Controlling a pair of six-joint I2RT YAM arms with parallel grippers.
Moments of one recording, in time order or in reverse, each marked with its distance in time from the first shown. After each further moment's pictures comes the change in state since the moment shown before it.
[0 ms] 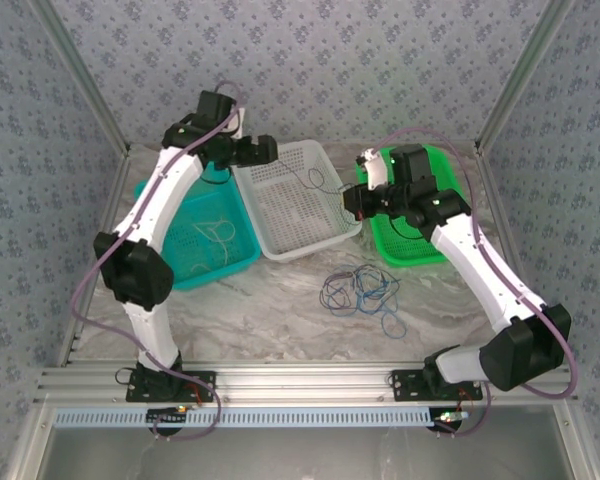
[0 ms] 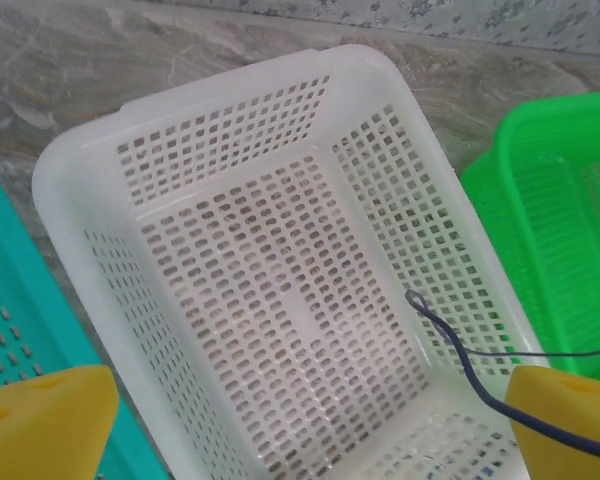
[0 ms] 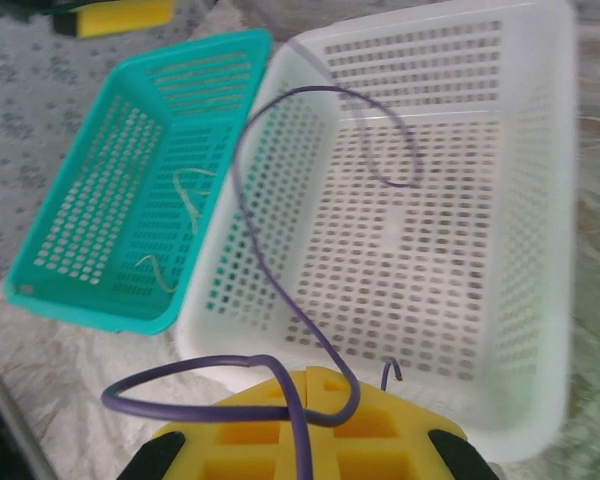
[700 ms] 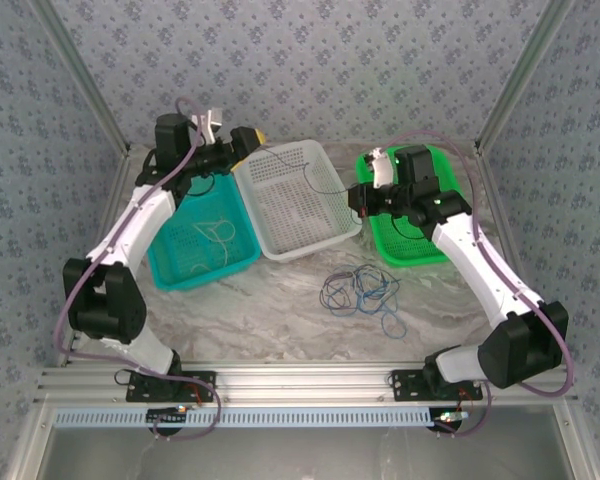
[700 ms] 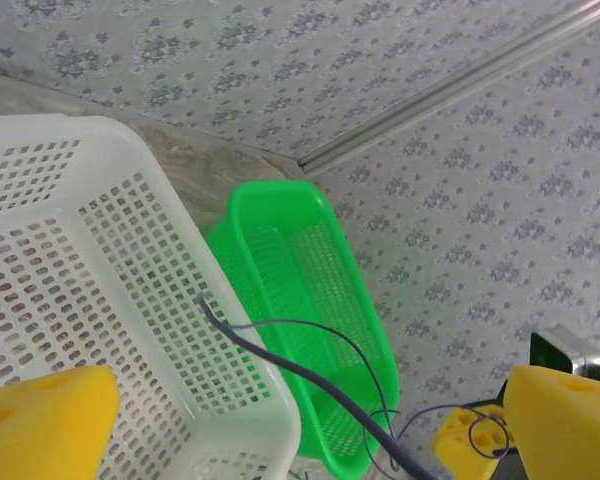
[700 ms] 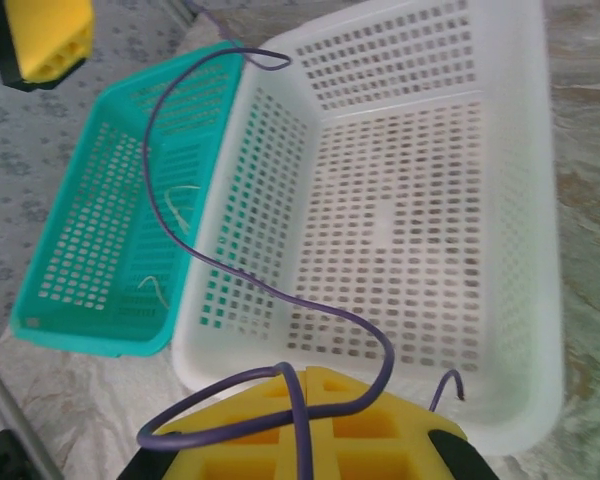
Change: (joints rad) left arm 0.106 -0.277 -0.548 0.766 0.508 -0.357; right arm -0.014 0.010 -0.037 0.058 -0.047 0.090
